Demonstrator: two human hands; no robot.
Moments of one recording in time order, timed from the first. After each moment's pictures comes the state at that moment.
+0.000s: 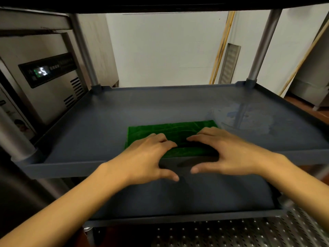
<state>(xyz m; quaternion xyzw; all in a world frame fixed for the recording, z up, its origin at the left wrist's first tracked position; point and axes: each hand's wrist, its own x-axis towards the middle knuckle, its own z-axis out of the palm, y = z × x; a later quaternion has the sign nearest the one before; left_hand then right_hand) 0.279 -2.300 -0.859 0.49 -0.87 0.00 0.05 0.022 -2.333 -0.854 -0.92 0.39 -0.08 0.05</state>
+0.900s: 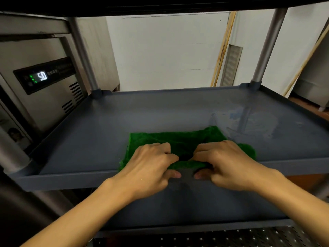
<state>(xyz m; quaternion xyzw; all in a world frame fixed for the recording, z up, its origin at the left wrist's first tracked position) 0.273 -2.306 -0.871 0.46 -0.87 0.07 0.14 0.044 -2.329 -0.861 -0.93 0.35 -0.11 0.00</state>
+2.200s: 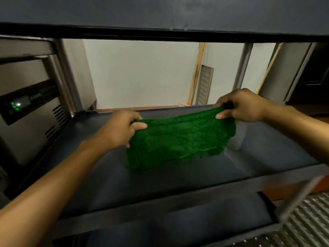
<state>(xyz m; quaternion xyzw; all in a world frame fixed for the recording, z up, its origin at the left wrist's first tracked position) 0.361 -2.431 -0.791 0.53 -0.79 -0.12 0.27 0.012 -2.428 -0.732 -0.82 0.56 -0.14 -0.02</state>
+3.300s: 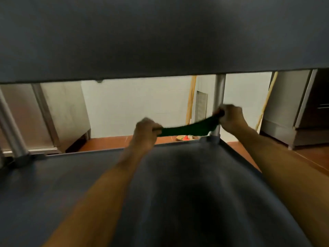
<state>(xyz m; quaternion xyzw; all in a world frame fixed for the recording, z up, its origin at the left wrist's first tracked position) 0.109 -2.635 -0.781 0.54 -0.77 0.01 0.35 -0.178 -2.653 -0.751 -0.67 0.65 -0.36 -0.05</state>
